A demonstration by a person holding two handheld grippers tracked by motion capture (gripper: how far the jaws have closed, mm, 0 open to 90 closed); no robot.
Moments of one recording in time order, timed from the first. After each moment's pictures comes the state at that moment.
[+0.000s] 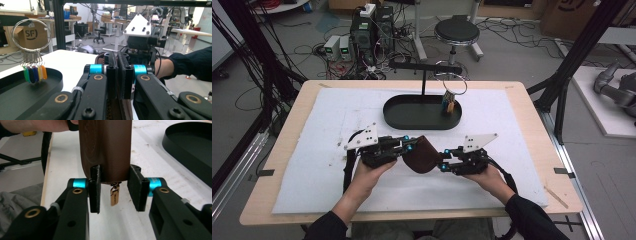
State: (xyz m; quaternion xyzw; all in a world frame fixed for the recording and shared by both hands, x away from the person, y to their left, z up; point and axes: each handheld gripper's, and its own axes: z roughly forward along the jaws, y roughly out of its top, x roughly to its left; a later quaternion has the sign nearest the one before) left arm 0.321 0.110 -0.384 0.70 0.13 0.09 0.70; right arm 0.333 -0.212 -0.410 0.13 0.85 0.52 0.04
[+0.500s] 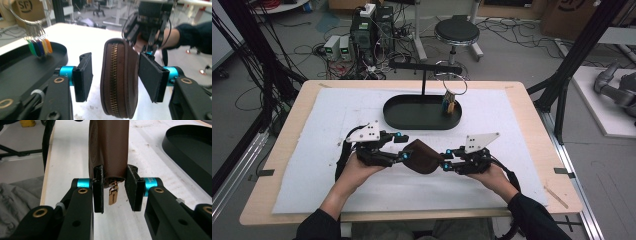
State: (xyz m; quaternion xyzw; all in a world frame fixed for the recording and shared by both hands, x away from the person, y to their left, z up) left arm 0.331 0.120 -0.379 0.78 0.13 0.06 0.61; right arm 0.331 -0.216 -0.401 0.10 0.86 0.50 0.05
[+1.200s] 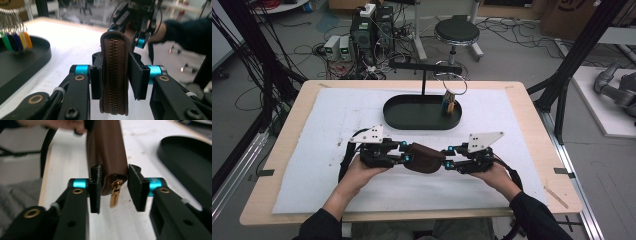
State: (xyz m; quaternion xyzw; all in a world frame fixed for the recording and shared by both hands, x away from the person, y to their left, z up) left arm 0.335 0.118 -0.395 0.76 0.12 0.02 0.63; right arm 0.330 -0.221 -0.391 0.09 0.85 0.51 0.07
